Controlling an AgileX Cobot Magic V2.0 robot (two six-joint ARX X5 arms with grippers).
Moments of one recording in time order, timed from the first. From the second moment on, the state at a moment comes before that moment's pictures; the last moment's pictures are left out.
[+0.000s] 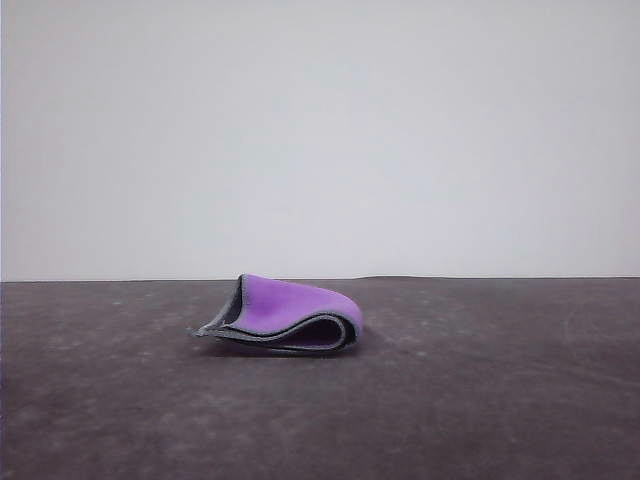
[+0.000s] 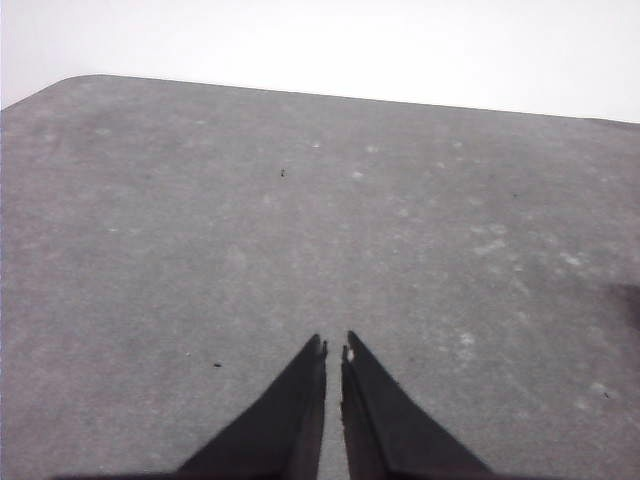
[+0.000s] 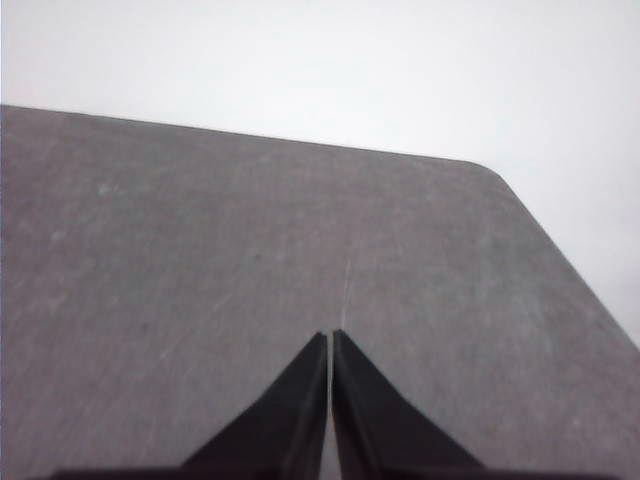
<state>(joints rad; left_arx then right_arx) -0.02 0.01 0.03 -0.18 -0.05 -0.08 -0.09 0.48 0.36 -0.04 0.03 -0.11</state>
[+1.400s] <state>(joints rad) -0.02 0.01 0.03 -0.18 -0.05 -0.08 -0.09 0.00 0.03 -0.21 -0.01 -0.07</state>
